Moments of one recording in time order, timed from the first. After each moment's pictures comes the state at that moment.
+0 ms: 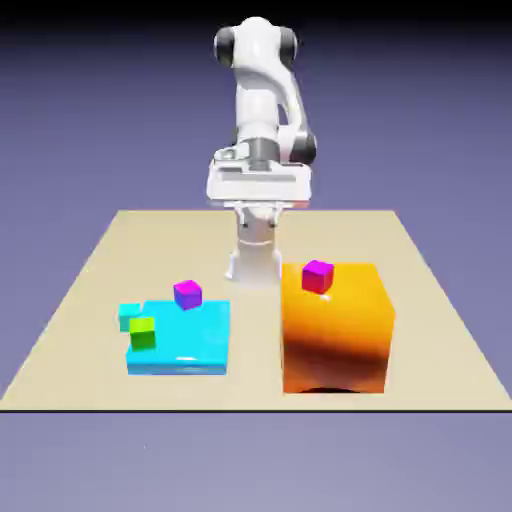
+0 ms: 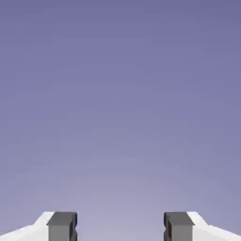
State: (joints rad) arm 0.00 -0.53 -0.04 -2.80 0.02 3.01 0.75
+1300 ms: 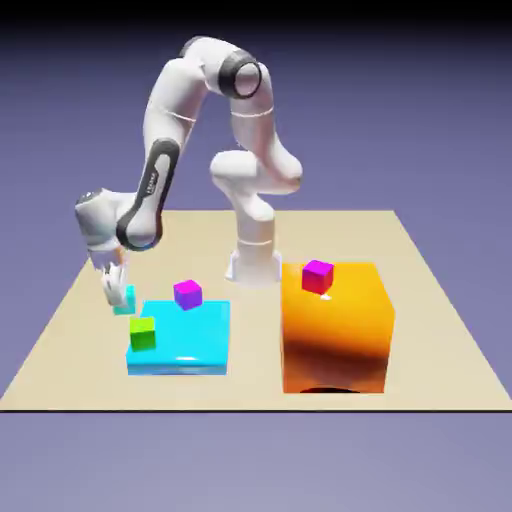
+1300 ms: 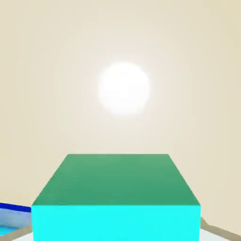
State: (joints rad) arm -0.18 0.18 -0.67 -2.51 0.32 2.47 0.88
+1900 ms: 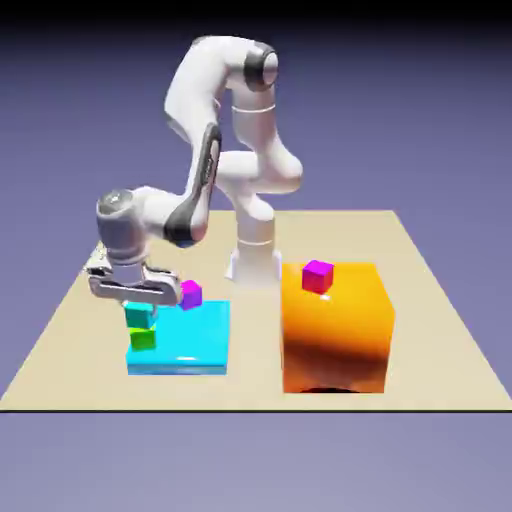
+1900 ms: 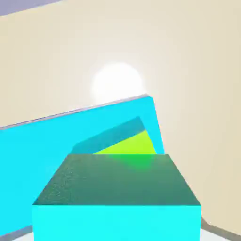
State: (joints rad) arm -0.20 0.18 -0.35 -2.36 0.01 2.37 0.46
